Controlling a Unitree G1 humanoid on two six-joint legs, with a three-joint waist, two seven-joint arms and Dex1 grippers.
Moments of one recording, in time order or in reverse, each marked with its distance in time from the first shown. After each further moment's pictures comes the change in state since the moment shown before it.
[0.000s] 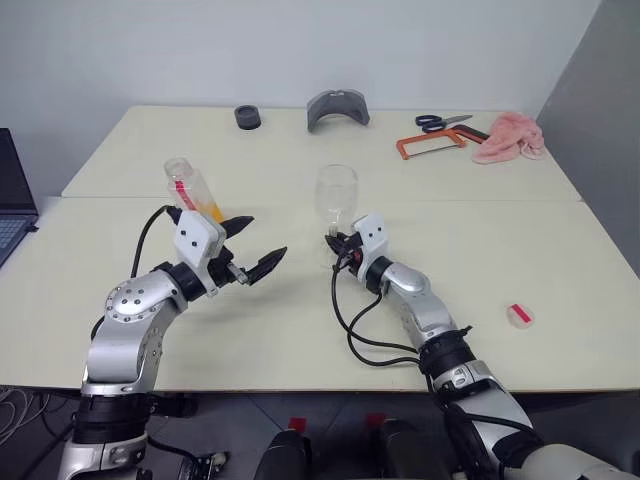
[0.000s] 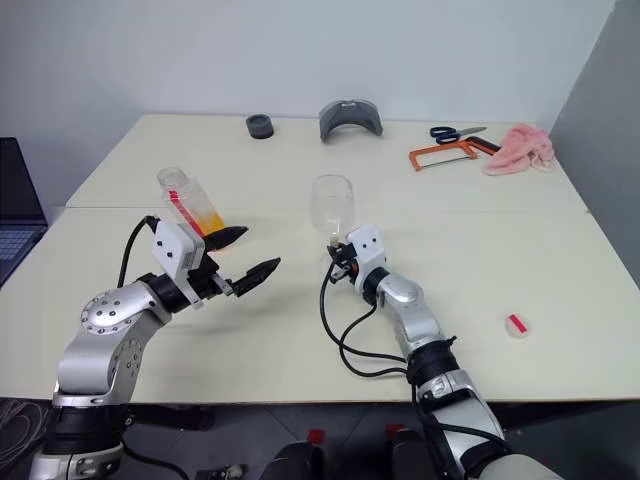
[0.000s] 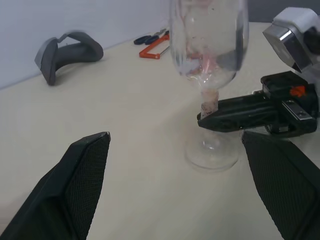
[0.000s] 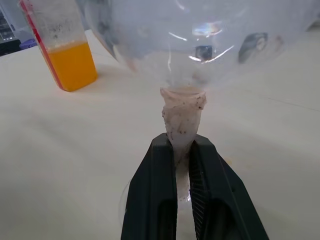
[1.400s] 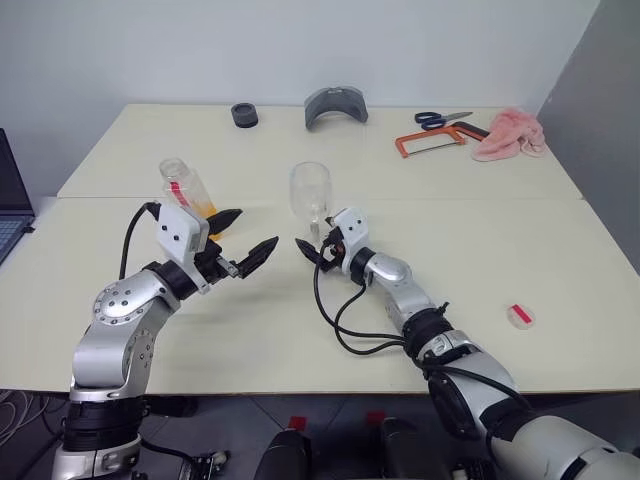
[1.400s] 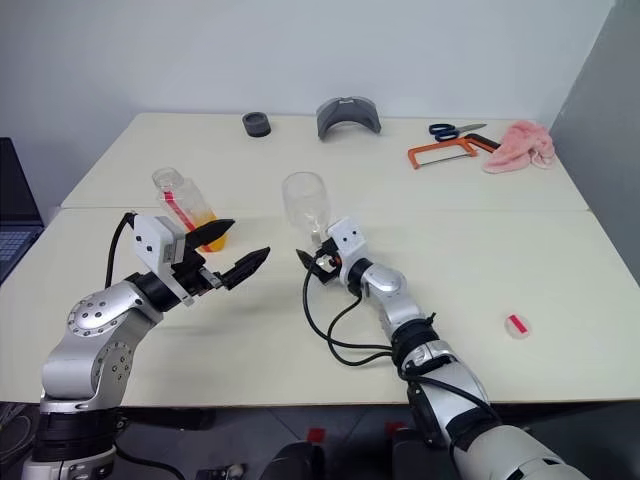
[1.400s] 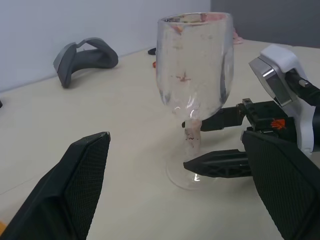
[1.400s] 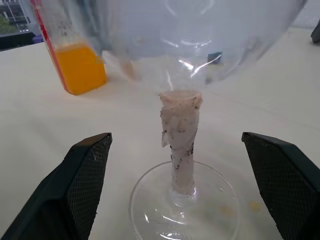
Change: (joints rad) left arm 0.004 0.004 0.045 -0.052 -0.105 0.052 0.071; right arm -0.162 0.038 -0.020 0.334 -0.040 -0.238 0.038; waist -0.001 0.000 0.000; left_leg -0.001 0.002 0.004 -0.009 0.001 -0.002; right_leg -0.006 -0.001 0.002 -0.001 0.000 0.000
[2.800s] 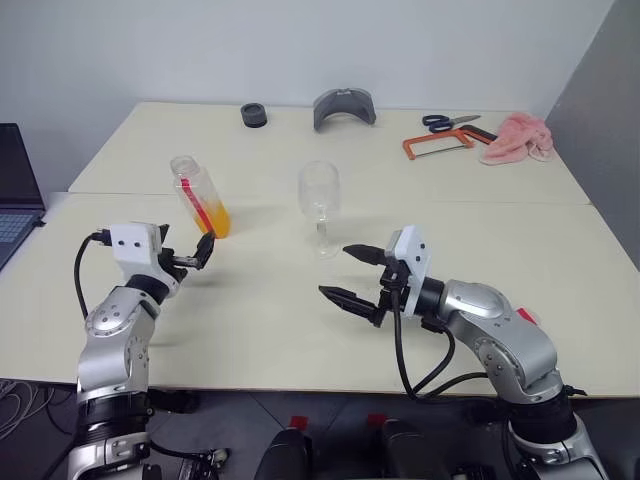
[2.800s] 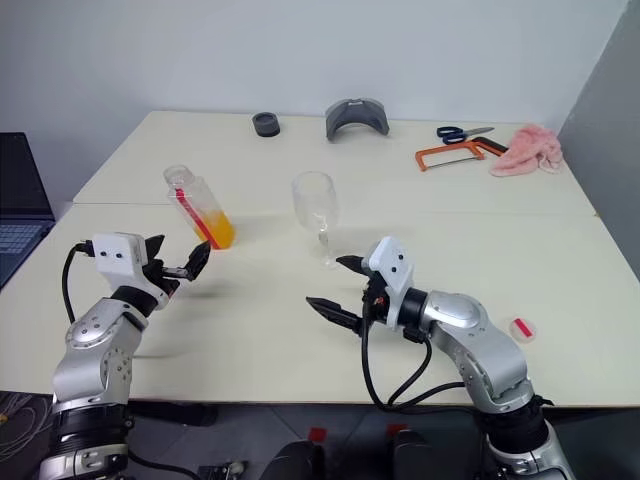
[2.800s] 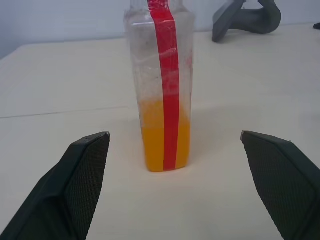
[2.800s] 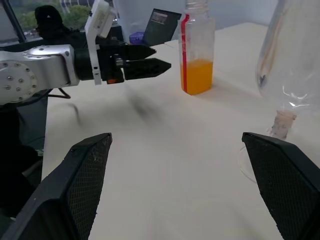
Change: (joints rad) left arm -0.044 -0.071 0.137 0.343 0.124 -0.130 0.278; right arm 0.499 -0.387 0.109 -1.419 0.350 0.903 0.178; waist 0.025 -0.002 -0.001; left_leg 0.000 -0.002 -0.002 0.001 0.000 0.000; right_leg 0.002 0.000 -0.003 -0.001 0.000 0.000
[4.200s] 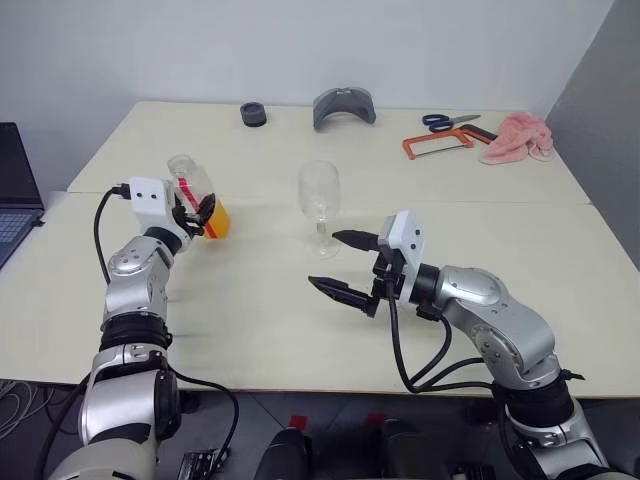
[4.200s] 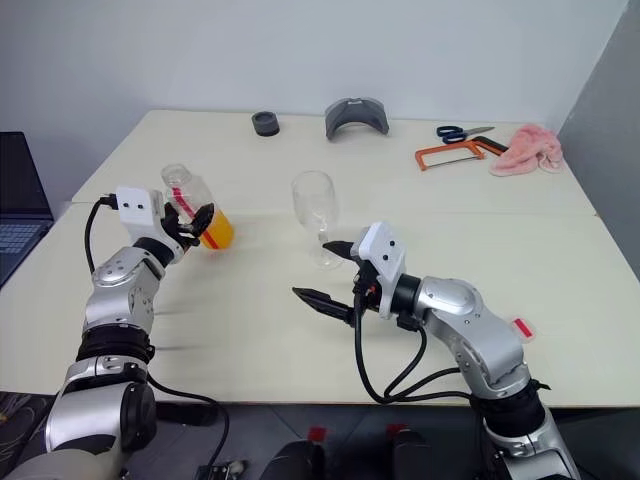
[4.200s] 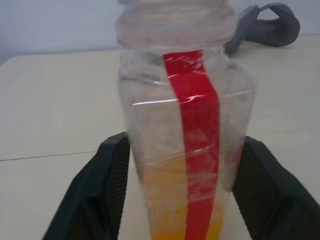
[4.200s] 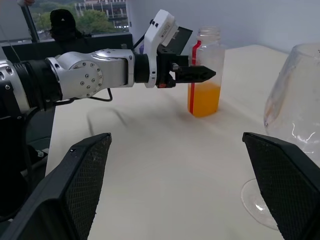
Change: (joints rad) left arm -0.444 0.034 -0.066 0.635 0.096 -0.218 -0.042; right arm -0.088 -0.013 0.022 0.014 0.007 -0.031 -0.003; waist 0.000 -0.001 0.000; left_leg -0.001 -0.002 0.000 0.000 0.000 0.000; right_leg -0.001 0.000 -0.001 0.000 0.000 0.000
